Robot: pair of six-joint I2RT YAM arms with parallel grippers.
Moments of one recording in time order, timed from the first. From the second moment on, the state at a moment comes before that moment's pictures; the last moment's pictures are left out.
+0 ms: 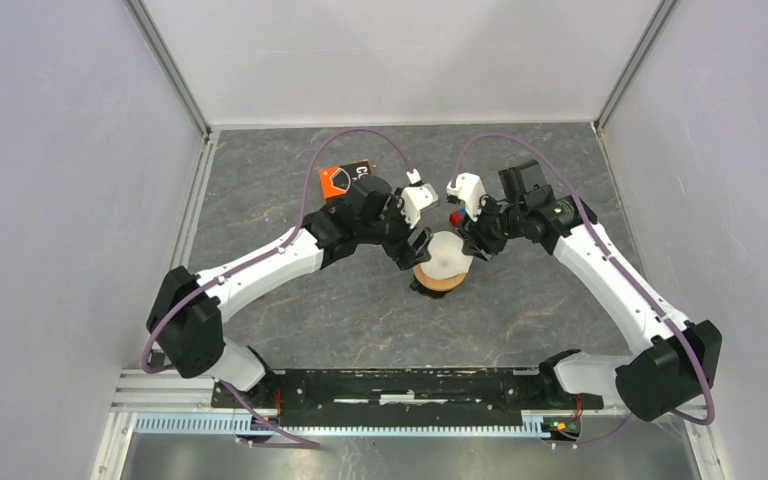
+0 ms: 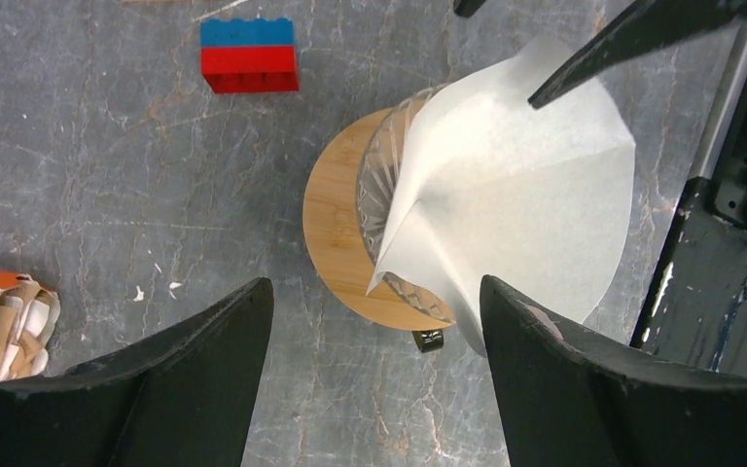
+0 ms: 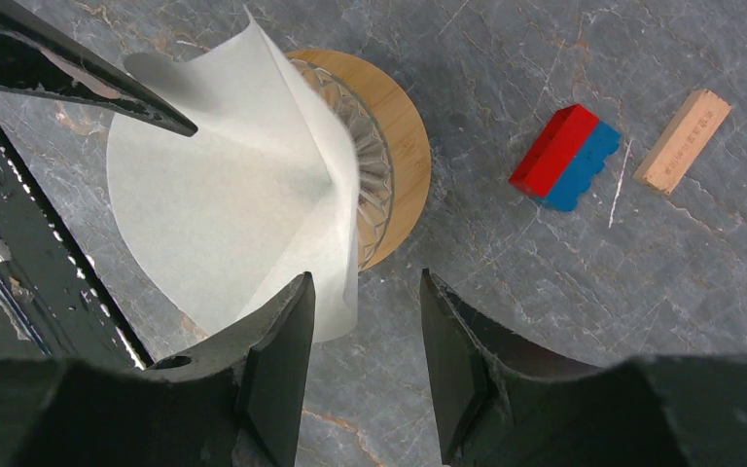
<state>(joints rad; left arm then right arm) -0.79 1.50 1.16 -0.25 0.34 0.14 0.41 1.27 1.17 -0.82 -0.43 -0.53</state>
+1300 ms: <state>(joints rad) -0.78 1.43 1.22 -0.32 0.34 0.17 0.39 1.29 1.26 -0.85 -0.47 -0.53</state>
